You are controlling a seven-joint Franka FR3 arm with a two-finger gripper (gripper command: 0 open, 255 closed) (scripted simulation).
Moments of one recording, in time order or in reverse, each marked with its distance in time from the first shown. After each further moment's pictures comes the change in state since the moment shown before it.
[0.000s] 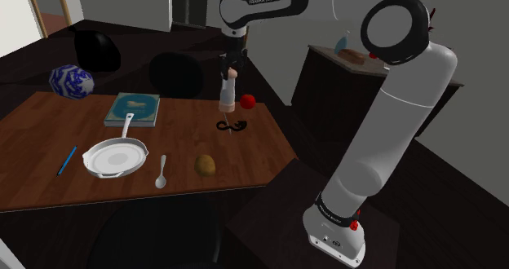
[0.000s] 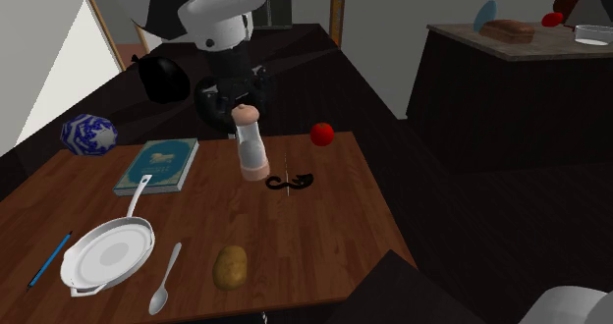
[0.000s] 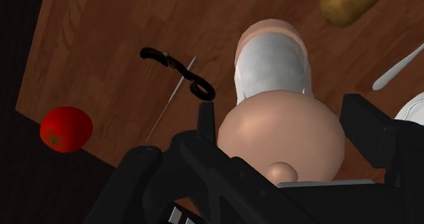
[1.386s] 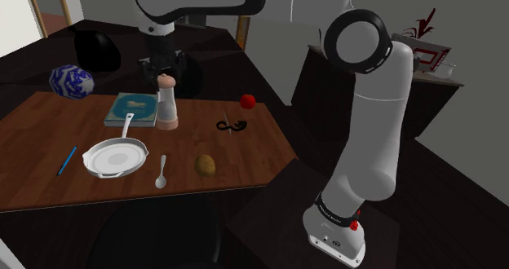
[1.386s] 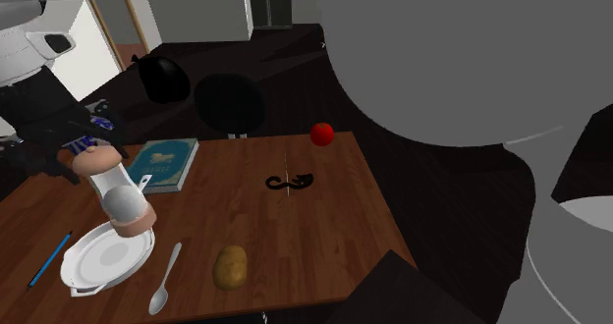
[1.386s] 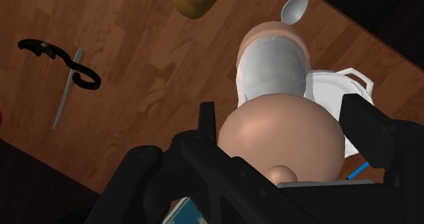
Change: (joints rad) arm 0.272 0.279 0.189 0.387 -0.030 -0.177 0.438
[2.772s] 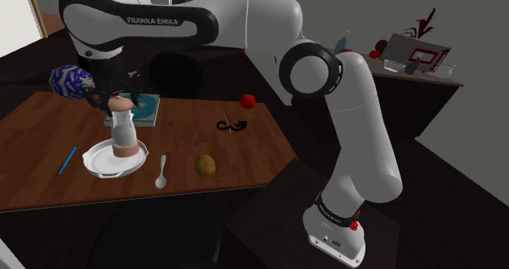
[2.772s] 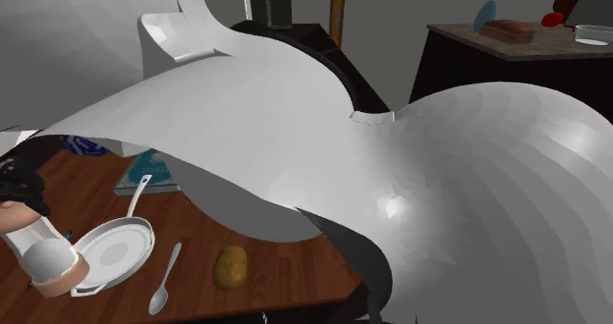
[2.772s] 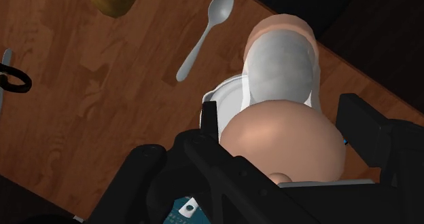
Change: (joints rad) arm 0.172 0.331 0.033 0.376 -0.050 -0.073 0.173
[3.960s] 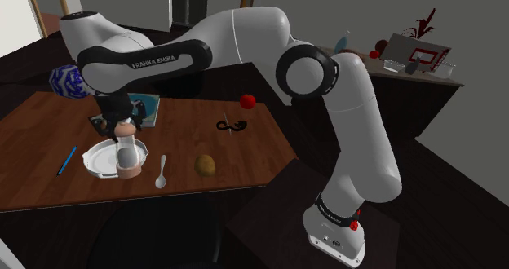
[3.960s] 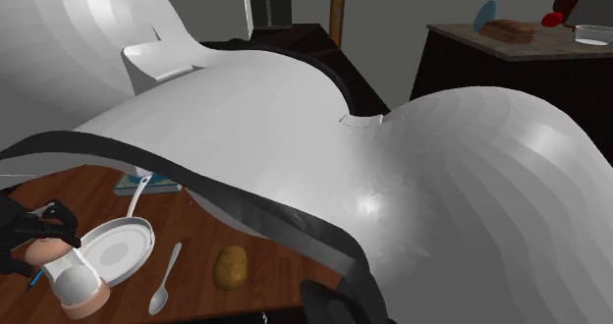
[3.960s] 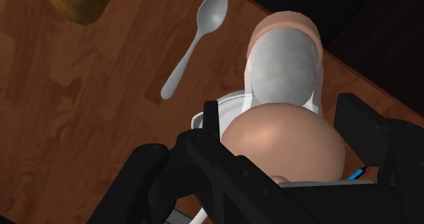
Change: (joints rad) arm -0.015 0.021 -0.004 -0.206 -0.011 0.223 0.035
